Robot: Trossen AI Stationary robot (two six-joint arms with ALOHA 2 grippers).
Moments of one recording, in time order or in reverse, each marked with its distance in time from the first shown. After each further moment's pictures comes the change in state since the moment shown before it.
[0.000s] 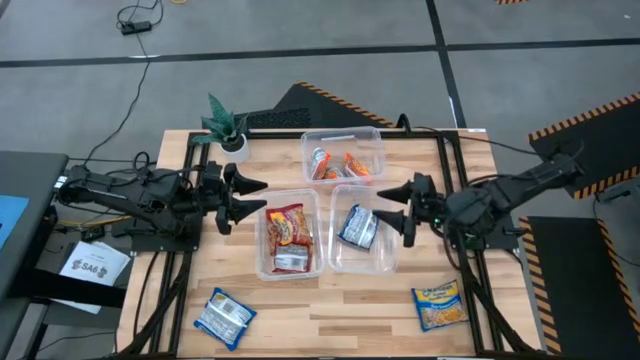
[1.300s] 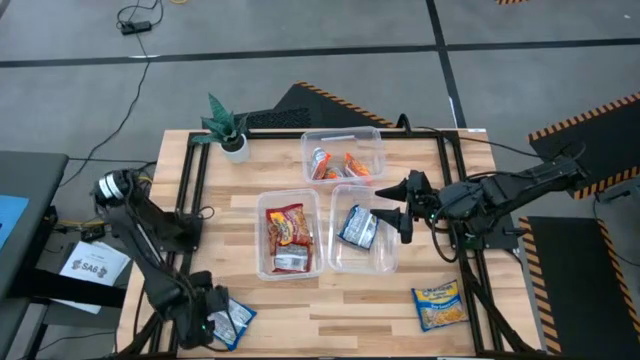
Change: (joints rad) left arm -0.847 0.742 0.190 -0.883 0.272 -0.856; right arm -0.085 0.001 0.001 -0.071 -0.126 0.007
